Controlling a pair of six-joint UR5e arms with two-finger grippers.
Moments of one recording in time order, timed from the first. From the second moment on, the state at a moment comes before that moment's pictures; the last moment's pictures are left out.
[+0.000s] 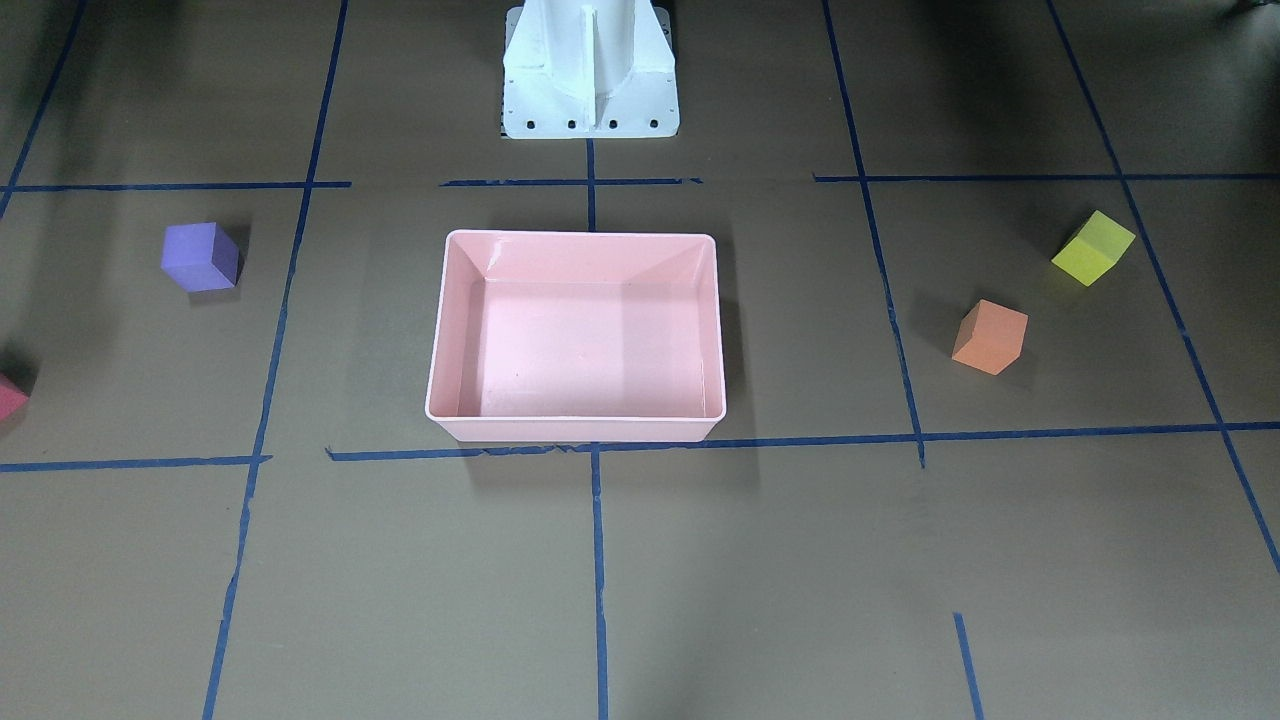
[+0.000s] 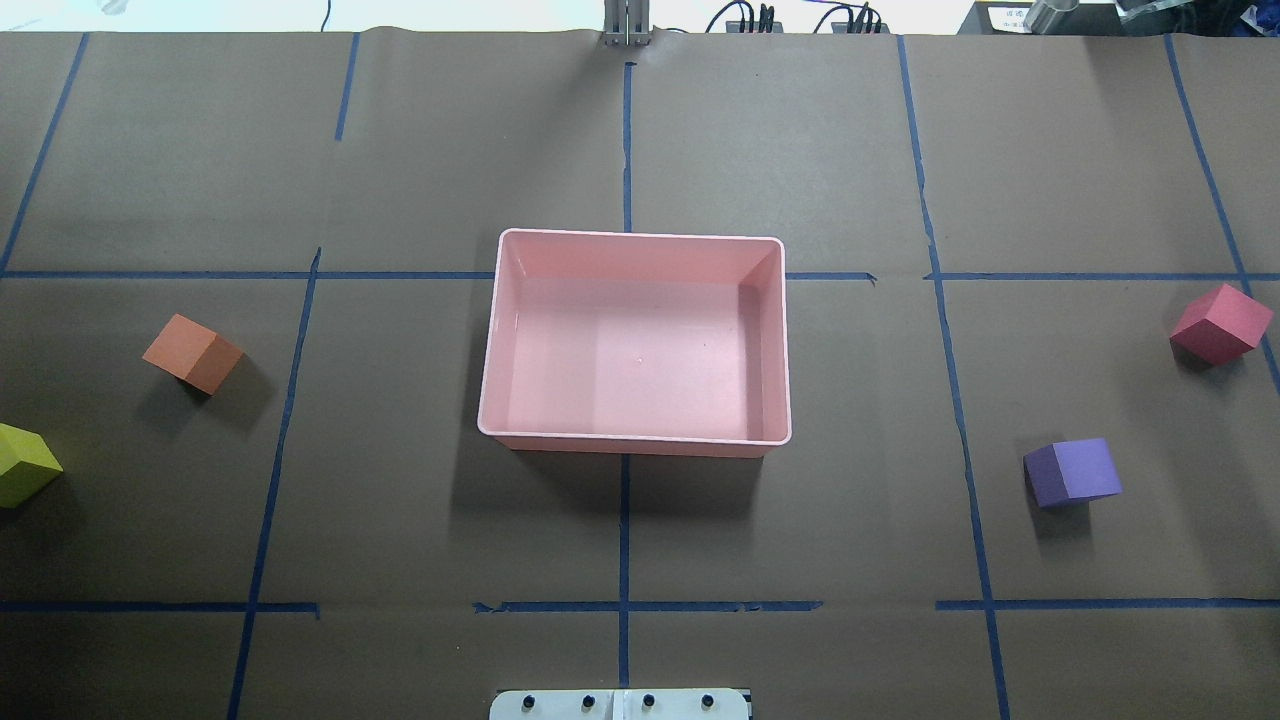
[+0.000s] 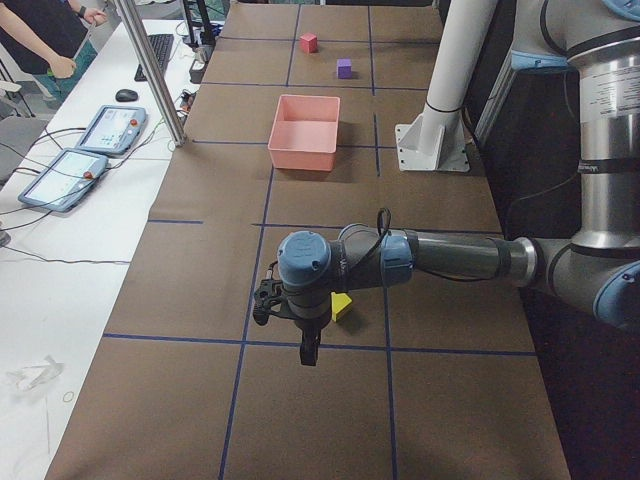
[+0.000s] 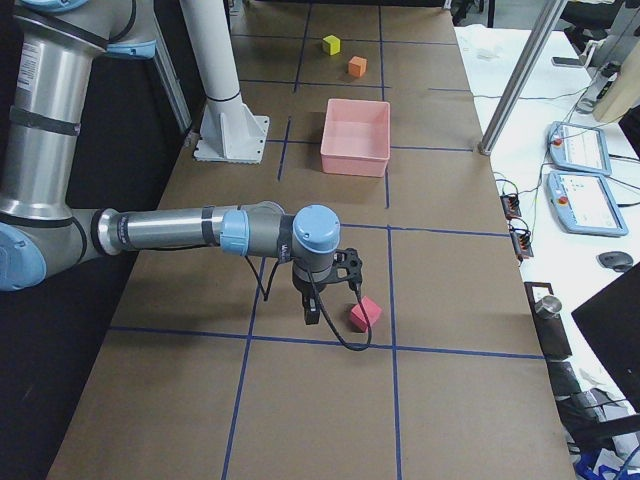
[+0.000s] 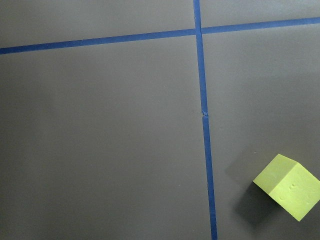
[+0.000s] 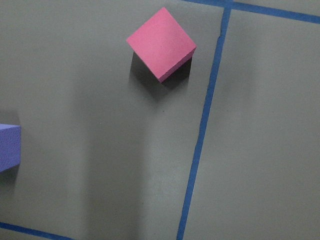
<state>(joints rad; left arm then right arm) -1.67 -1.41 -1.81 -1.37 -2.33 0.24 1.52 -1.84 1.94 -1.73 2.38 -0.18</state>
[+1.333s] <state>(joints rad) -1.64 -1.41 -1.82 -1.38 -2.33 0.24 1.34 -1.60 1.63 -1.28 2.32 -0.27</state>
